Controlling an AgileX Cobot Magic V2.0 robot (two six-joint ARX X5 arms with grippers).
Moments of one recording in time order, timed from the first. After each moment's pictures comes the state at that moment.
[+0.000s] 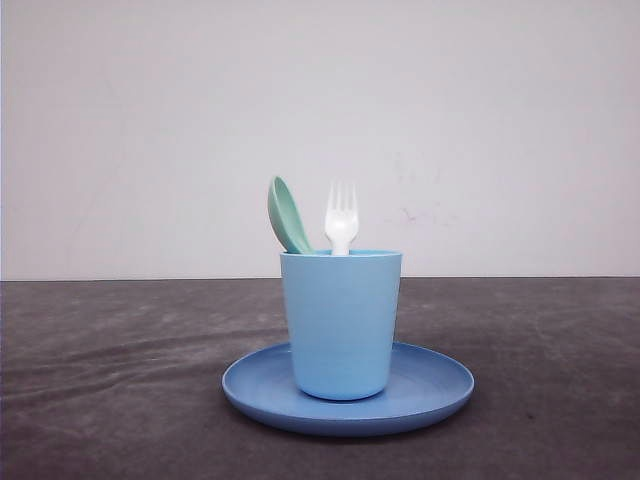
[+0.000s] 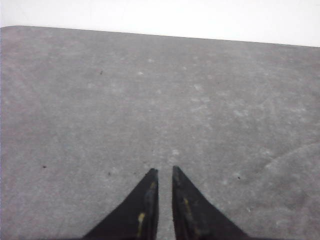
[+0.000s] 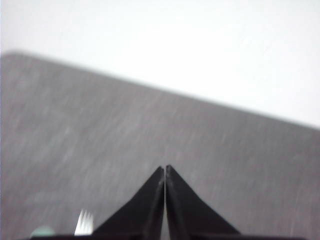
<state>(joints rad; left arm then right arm) -0.06 0.00 0.06 -0.26 -0.05 -0.07 0.83 0.85 1.07 -0.45 0.47 0.12</state>
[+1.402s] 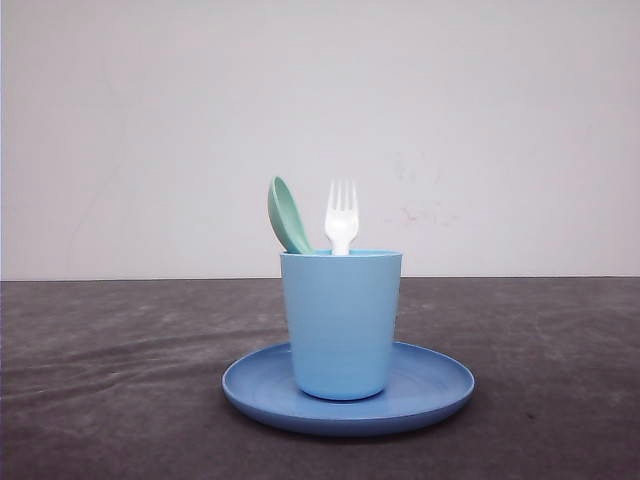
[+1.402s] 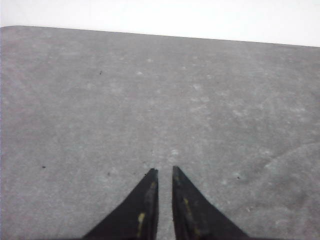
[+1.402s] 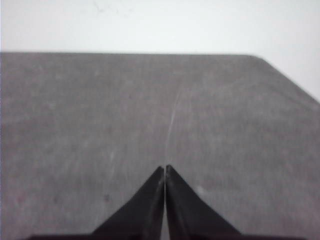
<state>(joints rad) -0.06 0.00 0.06 -0.26 -0.05 -0.07 -0.04 0.04 0.01 -0.14 -0.01 0.03</state>
